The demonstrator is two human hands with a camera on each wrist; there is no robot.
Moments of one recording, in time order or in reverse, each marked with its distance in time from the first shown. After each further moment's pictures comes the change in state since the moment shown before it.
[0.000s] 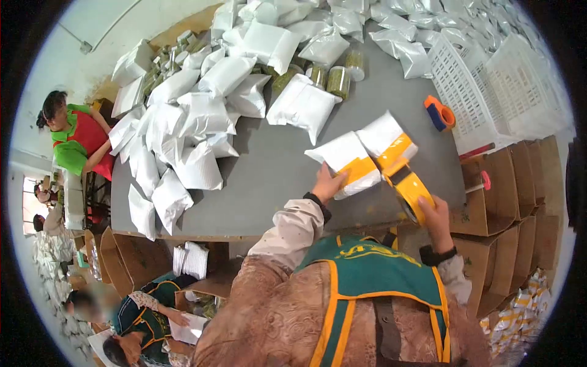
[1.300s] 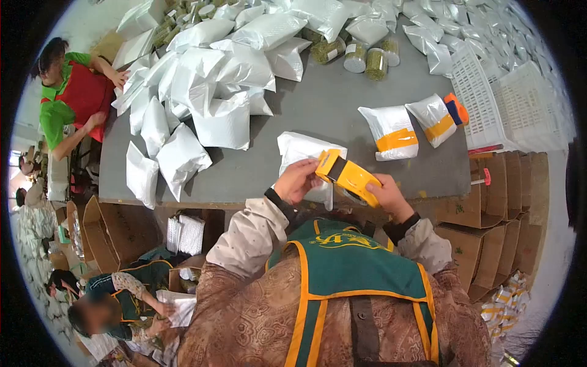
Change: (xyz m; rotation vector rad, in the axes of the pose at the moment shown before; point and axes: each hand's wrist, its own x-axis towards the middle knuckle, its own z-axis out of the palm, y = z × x) left_hand -0.107 -0.005 -0.230 -1.068 -0.396 -0.435; right_hand -0.034 -0.032 0.224 0.176 -0.602 0.036
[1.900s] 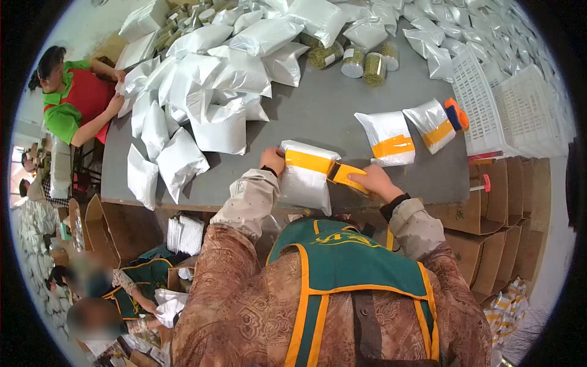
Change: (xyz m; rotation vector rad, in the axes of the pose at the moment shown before) left_hand 0.100 -0.006 -0.122 1.397 0.660 0.361; right_hand 0.075 0.021 -0.031 -0.797 0.035 0.287
